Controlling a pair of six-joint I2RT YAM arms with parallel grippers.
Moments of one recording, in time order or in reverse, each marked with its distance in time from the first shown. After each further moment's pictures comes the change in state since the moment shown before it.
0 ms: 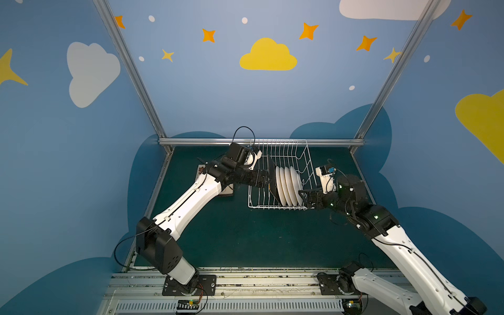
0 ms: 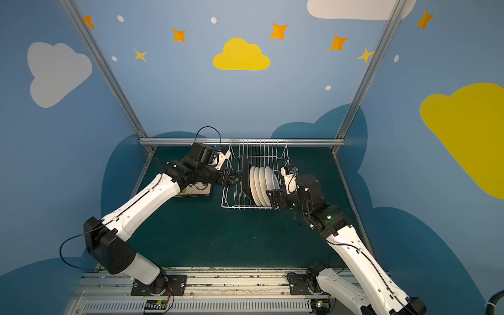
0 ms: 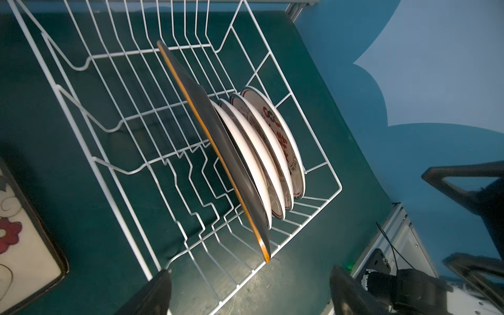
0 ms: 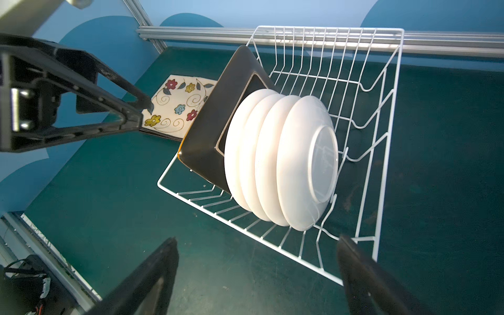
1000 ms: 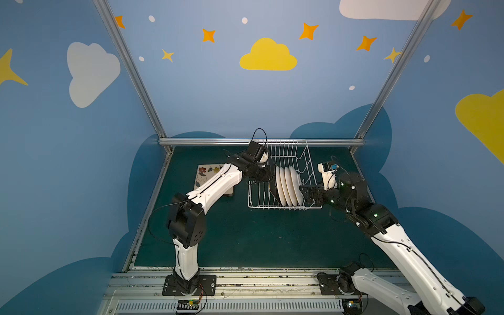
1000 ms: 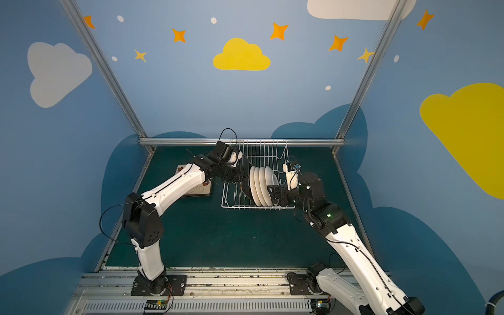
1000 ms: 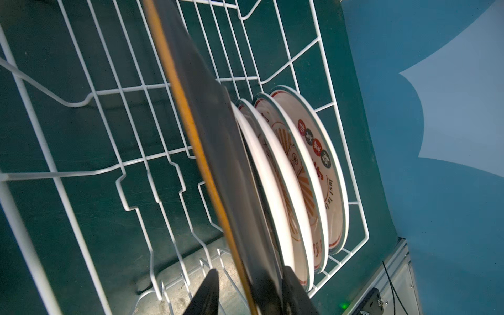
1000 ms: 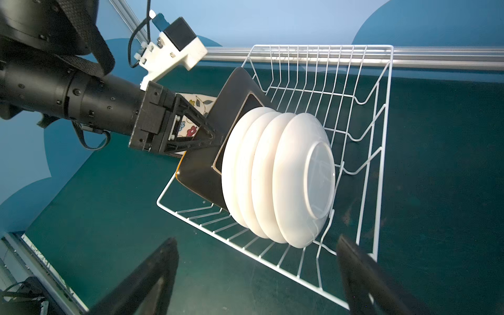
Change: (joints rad) left arm -0.024 0.294 0.177 0.016 -0.026 -0.172; right arm -0.032 0.018 0.000 0.068 -0.018 0.016
